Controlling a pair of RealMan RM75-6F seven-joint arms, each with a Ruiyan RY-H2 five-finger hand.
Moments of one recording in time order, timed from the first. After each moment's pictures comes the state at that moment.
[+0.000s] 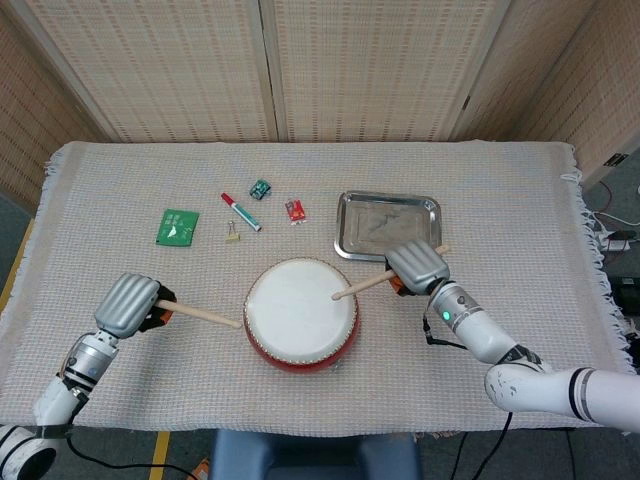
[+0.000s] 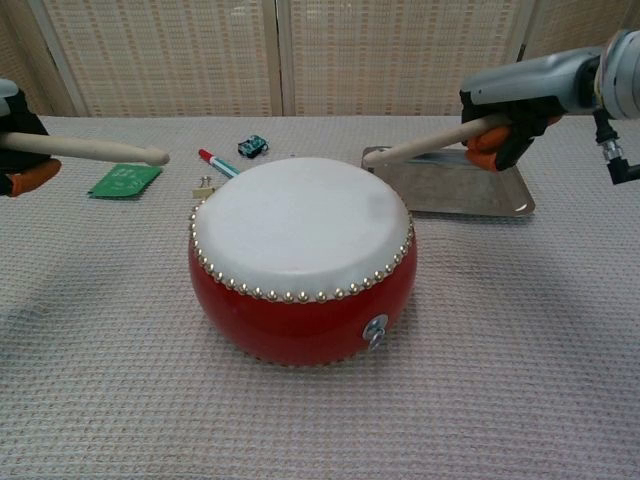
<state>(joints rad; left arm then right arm) -0.52 -1.18 -0.13 -1.62 1.46 1.08 -0.02 1.01 -1.16 0.09 -1.76 -0.71 0.75 -0.49</state>
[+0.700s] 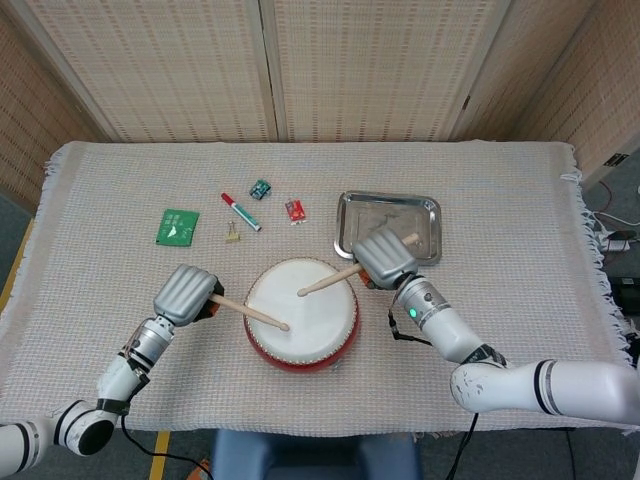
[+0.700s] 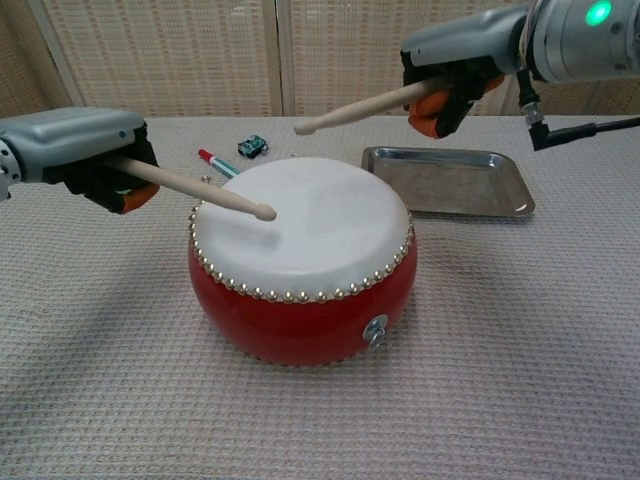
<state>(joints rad) -0.67 -1.37 -0.17 -1.58 1.28 0.97 0.32 1.13 -1.17 0.12 -1.86 -0.60 0.89 -0.56</state>
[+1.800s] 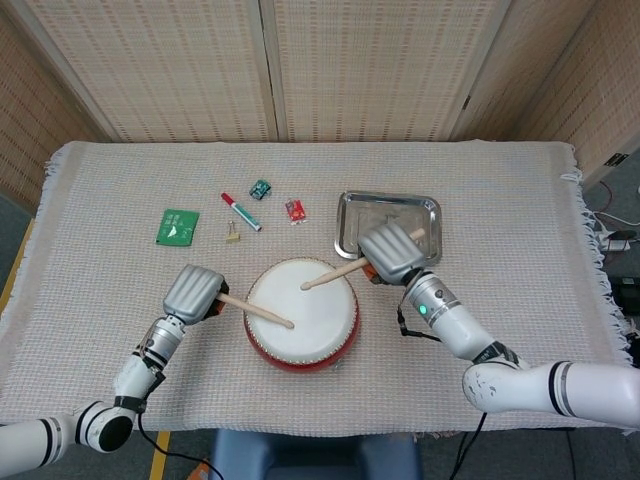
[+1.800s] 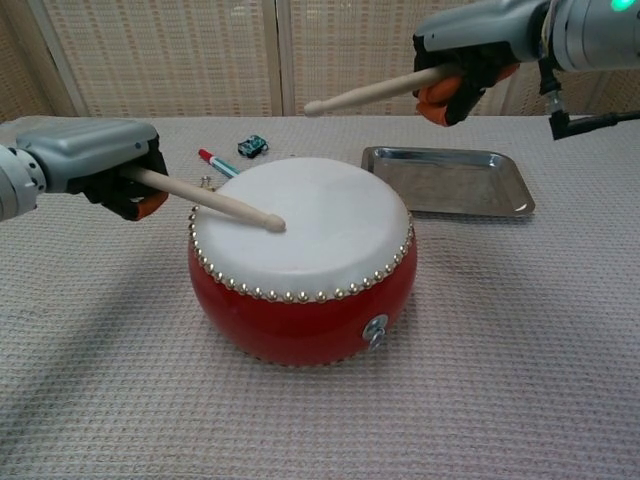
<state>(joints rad) -0.70 -1.42 -0.17 -1.58 1.17 1.02 0.40 1.10 -1.17 0.12 -1.81 -0.68 0.86 -0.49</state>
